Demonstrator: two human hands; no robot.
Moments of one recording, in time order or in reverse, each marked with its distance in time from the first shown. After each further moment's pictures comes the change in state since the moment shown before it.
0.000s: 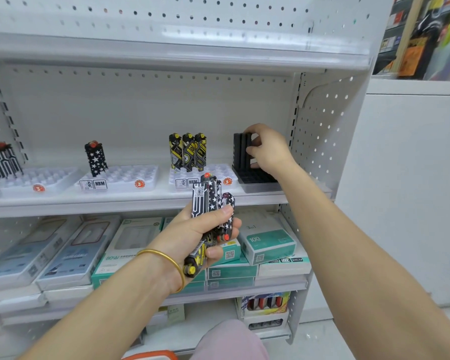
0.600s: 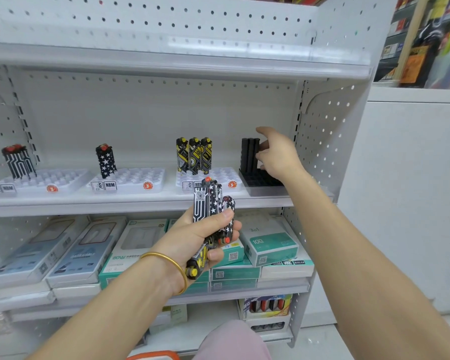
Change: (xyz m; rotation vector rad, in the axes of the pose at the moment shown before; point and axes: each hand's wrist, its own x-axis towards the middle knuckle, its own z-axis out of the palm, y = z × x) left_hand -0.005 -0.001 -0.006 -0.009 0.000 0.026; right_hand -0.012 -0.005 -0.007 -0.098 0.041 0.025
